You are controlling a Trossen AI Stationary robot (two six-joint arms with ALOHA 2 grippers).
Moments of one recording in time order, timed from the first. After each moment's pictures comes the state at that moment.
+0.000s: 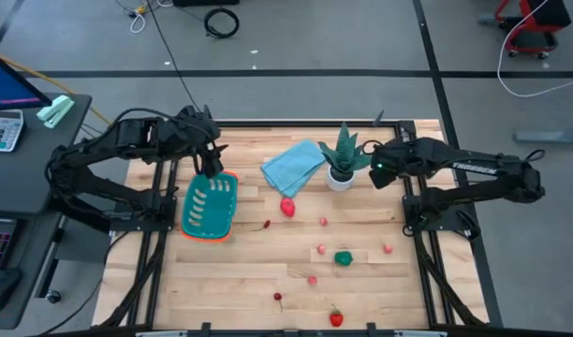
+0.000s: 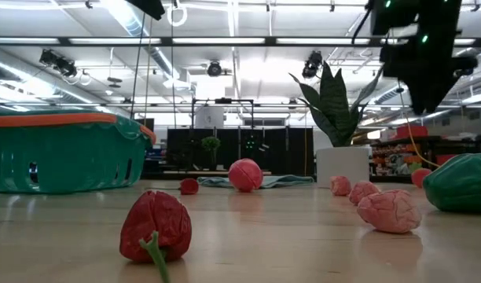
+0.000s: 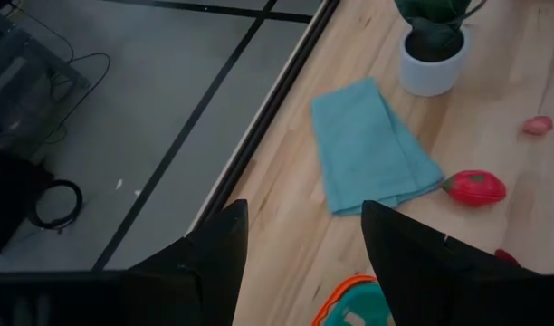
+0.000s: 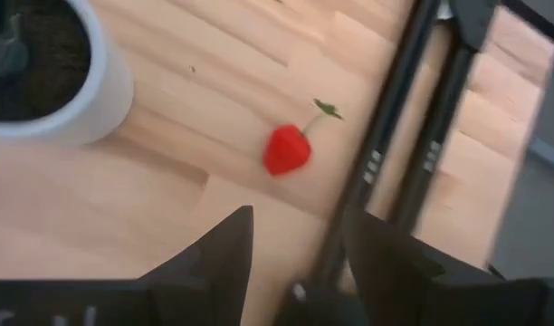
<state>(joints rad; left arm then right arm) 0.12 1.16 1.50 -1.10 -0.49 -0.06 -0.32 1.06 0.89 -1.33 0.41 0.84</state>
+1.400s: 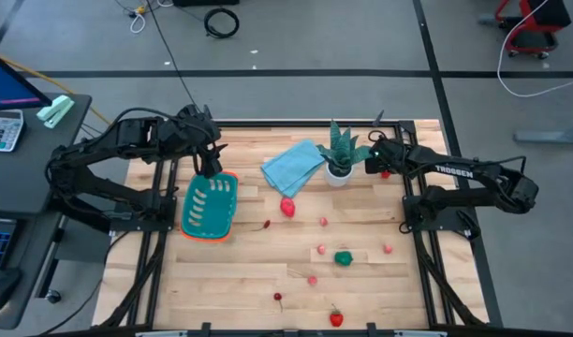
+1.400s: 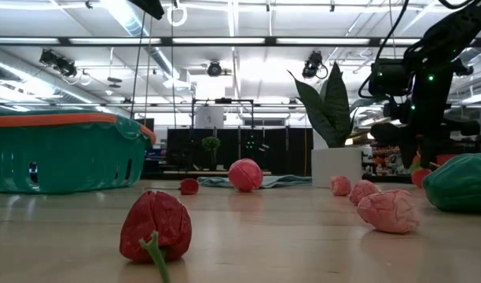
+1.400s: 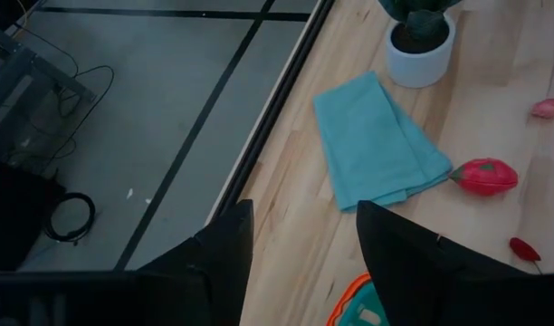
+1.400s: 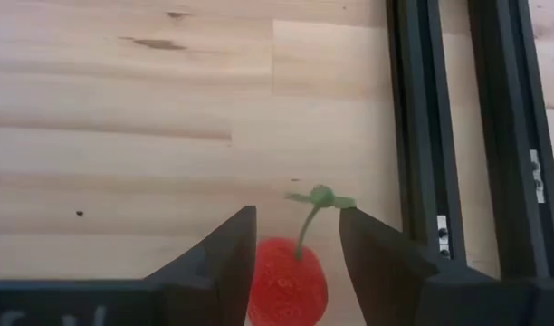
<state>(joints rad) 0.13 1.16 1.50 -1.10 -0.49 0.01 -0.69 1.10 0.48 -0.66 0.45 0.82</state>
